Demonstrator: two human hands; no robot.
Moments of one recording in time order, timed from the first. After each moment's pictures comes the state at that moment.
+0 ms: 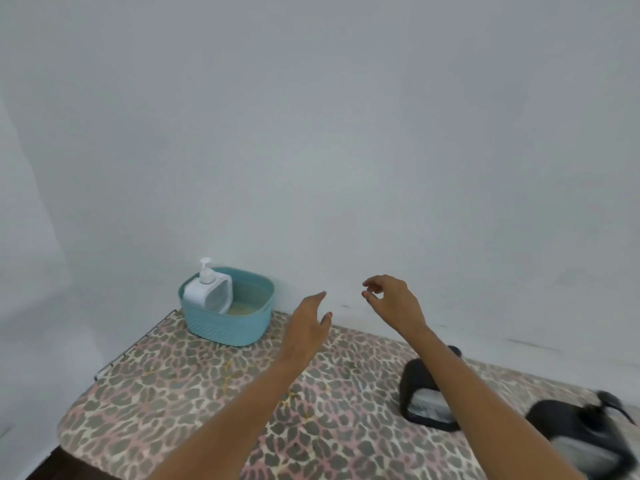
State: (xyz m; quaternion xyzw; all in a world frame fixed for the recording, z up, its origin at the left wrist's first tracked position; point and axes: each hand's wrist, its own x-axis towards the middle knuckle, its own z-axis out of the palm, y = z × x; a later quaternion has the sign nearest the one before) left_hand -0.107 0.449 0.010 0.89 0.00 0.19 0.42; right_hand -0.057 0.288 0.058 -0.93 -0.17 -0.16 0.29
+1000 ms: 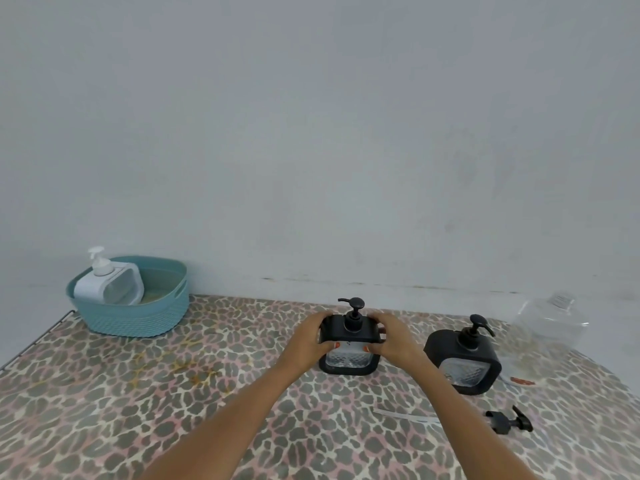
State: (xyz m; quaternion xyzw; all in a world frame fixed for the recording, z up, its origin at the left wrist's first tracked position) left_hand -0.110 0.317 -0.056 0.88 -0.14 0.01 0.45; right_hand -0.115 0.127 -0.035 -0.94 -0.05 0.02 0.34
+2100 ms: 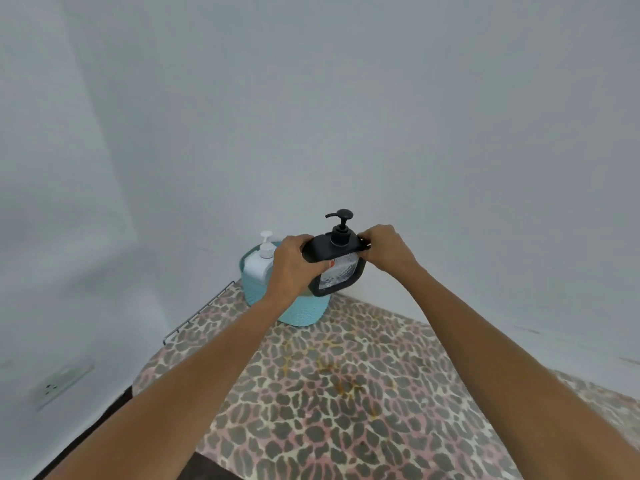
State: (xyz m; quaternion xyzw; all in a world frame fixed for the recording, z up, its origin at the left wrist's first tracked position) left_hand -0.091 0.582 0.050 0.84 0.08 0.30 0.45; right_hand -0.005 0.436 0.089 -0.95 -0.25 -0.05 0.20
